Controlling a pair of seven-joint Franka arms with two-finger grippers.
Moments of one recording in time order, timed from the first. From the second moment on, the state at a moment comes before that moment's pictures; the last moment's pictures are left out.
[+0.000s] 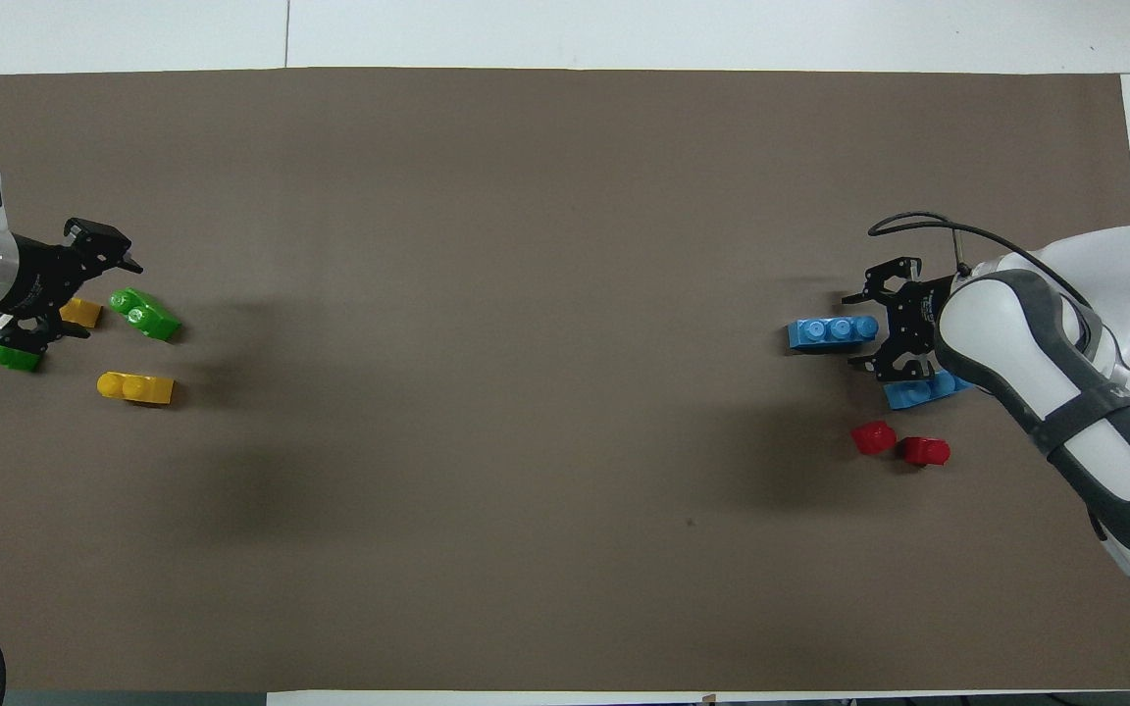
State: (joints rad) left arm 0.23 0.21 -0.13 -1.87 -0.04 2.12 -0.69; right arm -0.14 0.29 0.08 -2.08 0.51 2.28 1.13
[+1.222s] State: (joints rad) left arm 0.26 0.38 -0.13 -1.79 0.01 2.20 -0.70; right arm 0.06 0.25 0.10 -1.86 0.60 2.18 1.32
